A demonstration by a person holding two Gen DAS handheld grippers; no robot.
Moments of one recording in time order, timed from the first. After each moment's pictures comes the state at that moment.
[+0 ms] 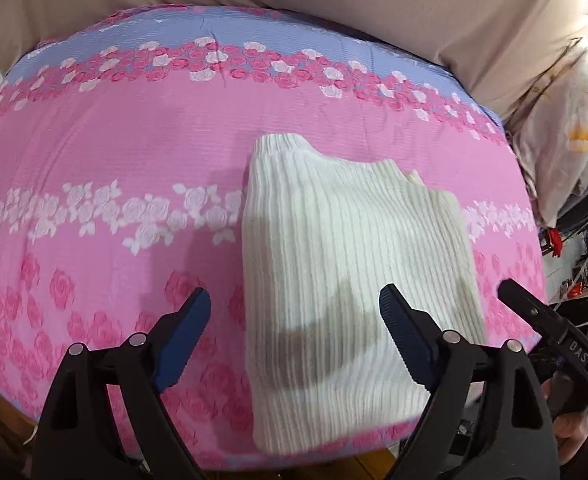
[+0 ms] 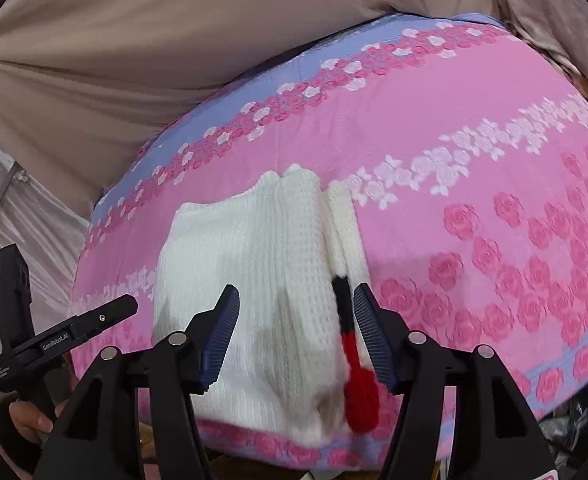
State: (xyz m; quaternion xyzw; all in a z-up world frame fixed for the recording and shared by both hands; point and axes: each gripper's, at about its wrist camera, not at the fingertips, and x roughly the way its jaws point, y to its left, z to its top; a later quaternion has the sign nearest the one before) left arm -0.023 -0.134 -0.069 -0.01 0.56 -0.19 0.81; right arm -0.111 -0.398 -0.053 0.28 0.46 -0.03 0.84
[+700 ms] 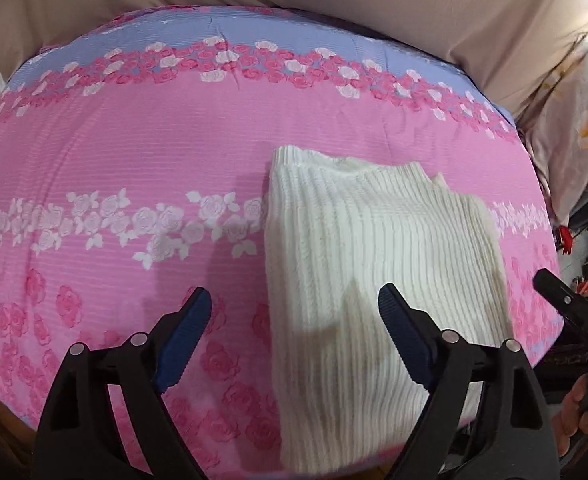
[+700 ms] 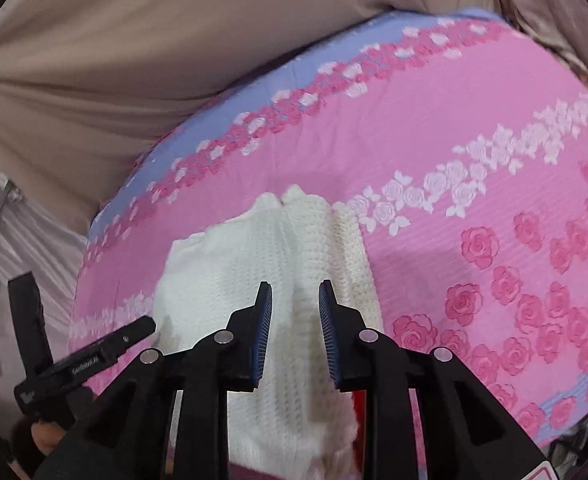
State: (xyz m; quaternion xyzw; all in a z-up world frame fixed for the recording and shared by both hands) left arm -0.022 -0.120 -0.077 0.01 0.56 -0.19 0.81; right arm -0.124 -0.393 -0.037 0.27 0.44 -0.03 0.85
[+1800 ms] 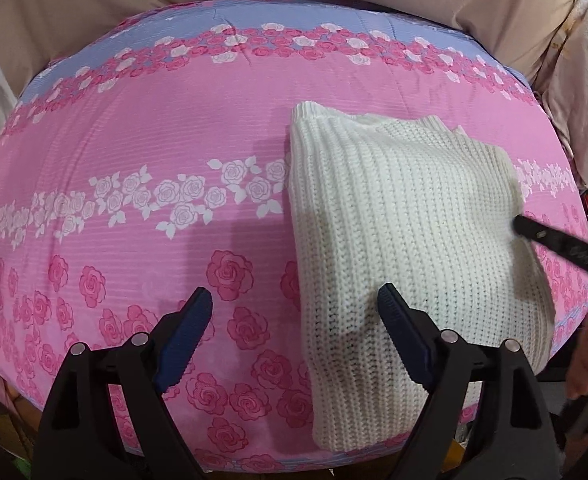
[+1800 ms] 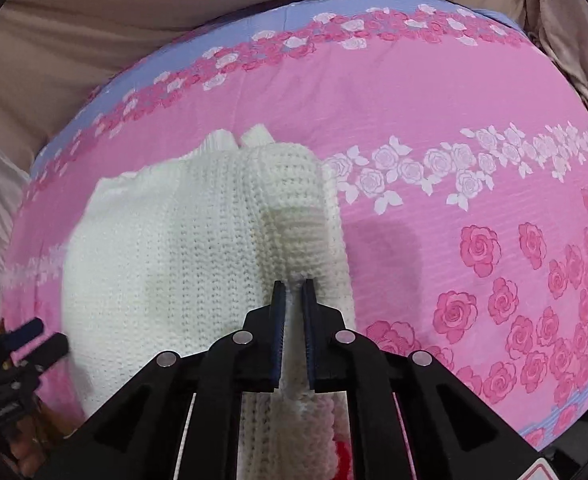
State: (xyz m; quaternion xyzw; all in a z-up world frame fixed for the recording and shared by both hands) left arm -0.041 -0.123 -0.099 0.08 0.55 -0.16 0.81; right arm -0.078 -0.396 -0.079 0.21 0.51 -0.08 0.83
